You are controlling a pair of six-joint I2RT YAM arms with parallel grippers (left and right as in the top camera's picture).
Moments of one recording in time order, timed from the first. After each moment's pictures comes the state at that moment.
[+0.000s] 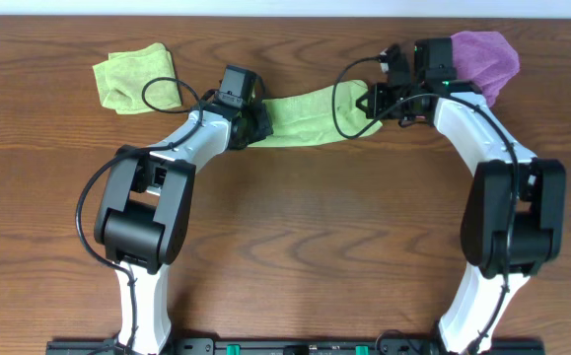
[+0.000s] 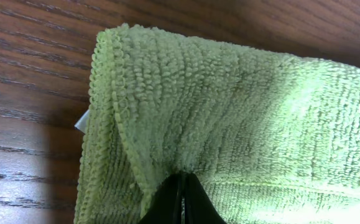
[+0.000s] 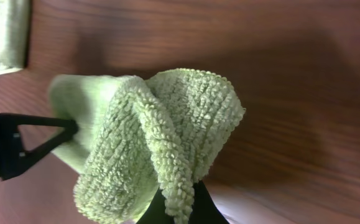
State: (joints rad) left arm -0.32 2.14 1.40 -0.33 0.20 -0.59; right arm 0.07 2.05 1.49 -0.45 -0.54 0.12
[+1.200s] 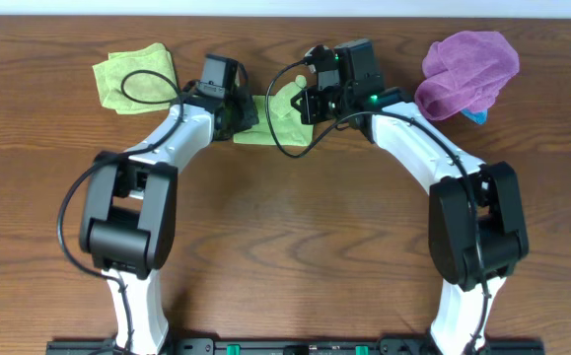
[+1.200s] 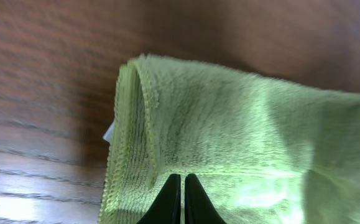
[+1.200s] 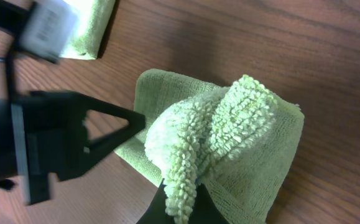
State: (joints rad) left arm -0.25 2.07 1.42 -0.37 0.19 -0.54; right arm 0.36 2.04 1.49 -0.27 -0.46 0.21
